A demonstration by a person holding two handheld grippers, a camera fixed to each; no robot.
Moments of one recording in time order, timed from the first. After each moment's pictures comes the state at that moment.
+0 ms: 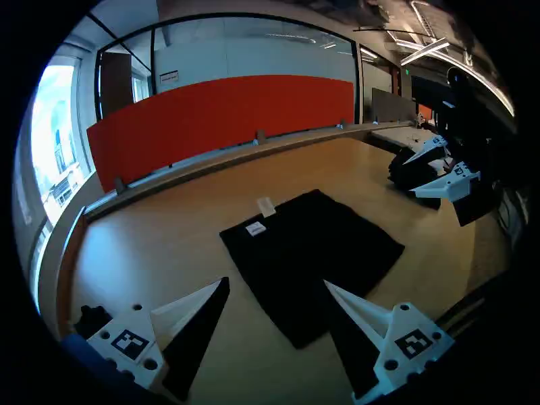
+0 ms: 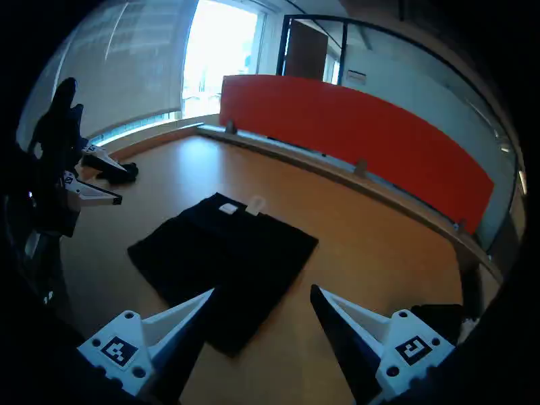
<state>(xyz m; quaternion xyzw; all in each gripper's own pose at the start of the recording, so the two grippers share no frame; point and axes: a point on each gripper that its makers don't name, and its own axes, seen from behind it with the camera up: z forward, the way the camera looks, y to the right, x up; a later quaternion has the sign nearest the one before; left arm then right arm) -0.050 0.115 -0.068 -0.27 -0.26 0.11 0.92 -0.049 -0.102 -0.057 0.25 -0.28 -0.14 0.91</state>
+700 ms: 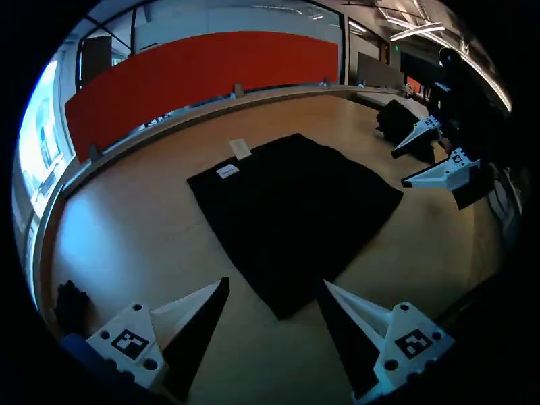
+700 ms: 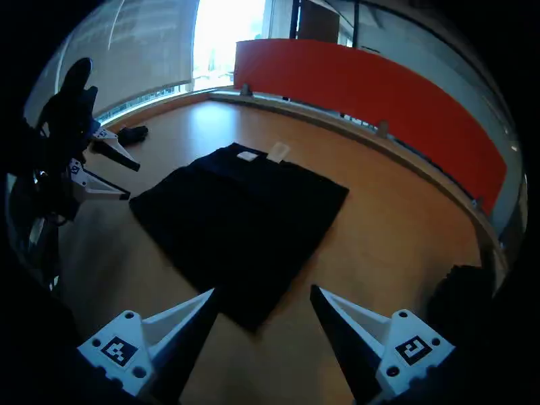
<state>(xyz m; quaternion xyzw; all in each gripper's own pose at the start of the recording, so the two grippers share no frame) -0.145 0.124 -0.093 -0.31 -0.33 0.14 0.88 -0.142 -0.112 -0.094 0.27 -0.35 -0.15 0.88</state>
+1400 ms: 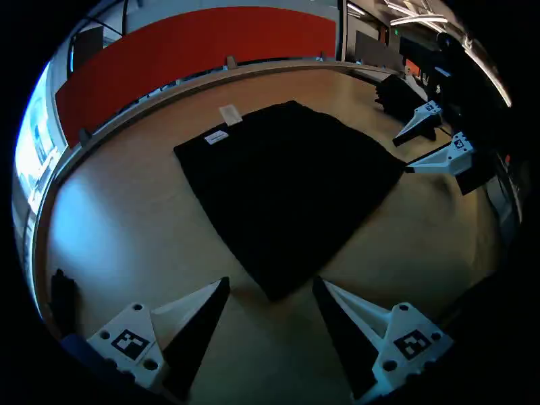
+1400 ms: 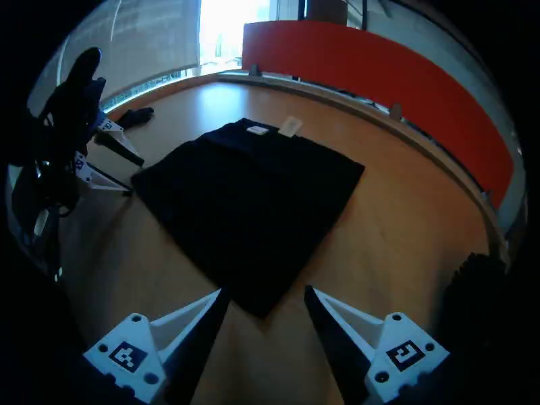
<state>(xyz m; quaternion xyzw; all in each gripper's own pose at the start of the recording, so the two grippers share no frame) -0.184 0.122 -0.109 -0.31 -0.39 0.15 0.85 -0.170 -0.111 -0.108 0.29 -0.39 -0.15 0.86</state>
